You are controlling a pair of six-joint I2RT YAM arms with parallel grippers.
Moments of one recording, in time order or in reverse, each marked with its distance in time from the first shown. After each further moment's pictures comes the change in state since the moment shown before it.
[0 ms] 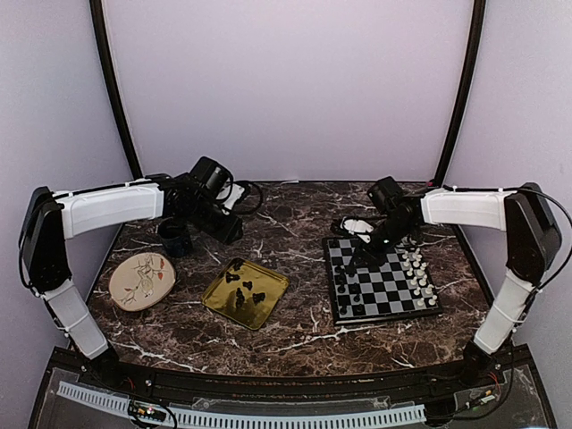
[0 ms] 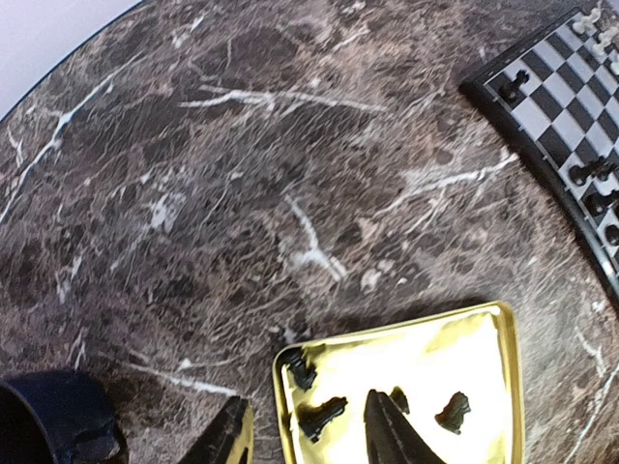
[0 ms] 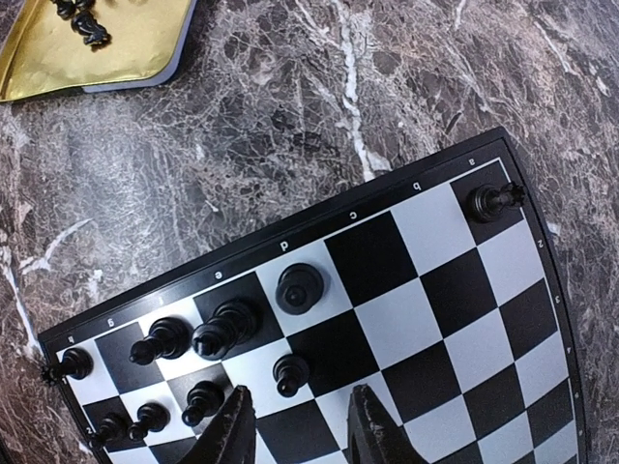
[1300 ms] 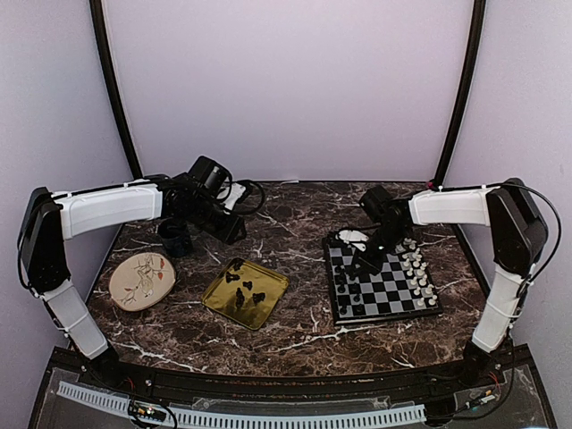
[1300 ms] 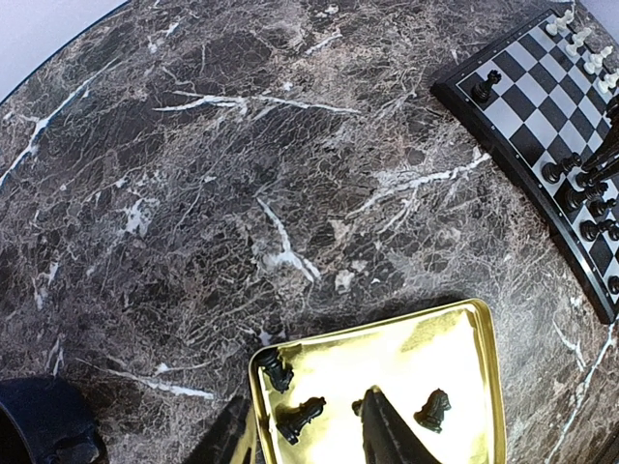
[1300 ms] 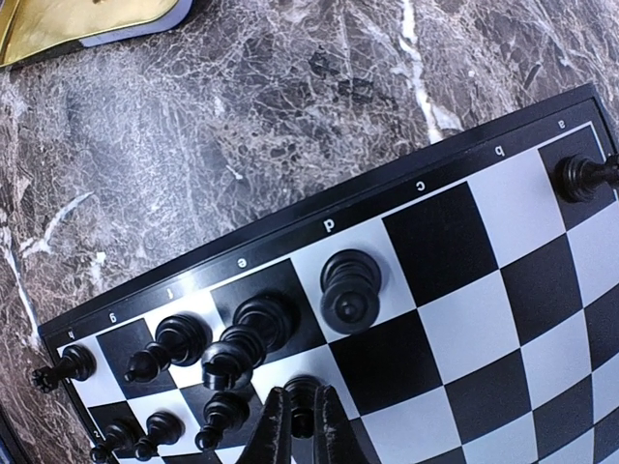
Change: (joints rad) left arm 0.022 -0.023 -0.043 0.030 0.063 -0.014; right arm 0.022 0.117 0.057 -0.084 -0.006 0.002
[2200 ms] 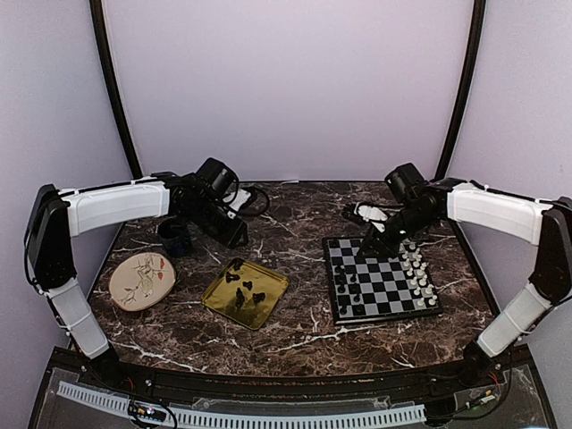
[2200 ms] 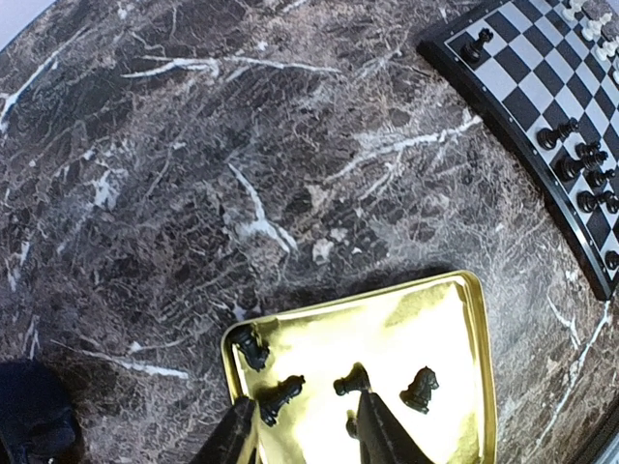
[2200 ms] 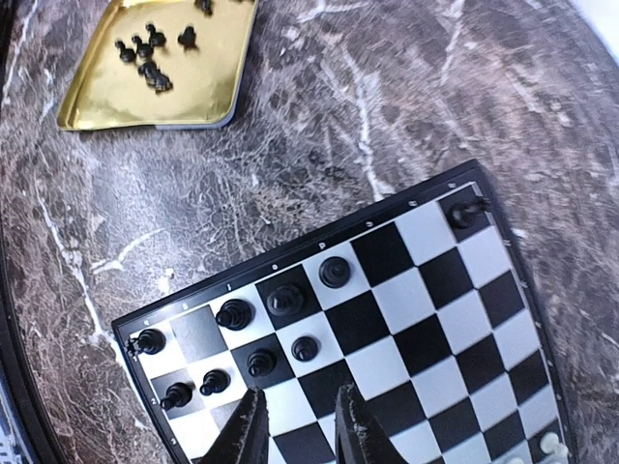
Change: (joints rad) left arm -0.023 0.046 0.056 -0.098 0.015 -0.008; right arm -0.037 -0.270 -0.050 -0.012 -0.052 0.021
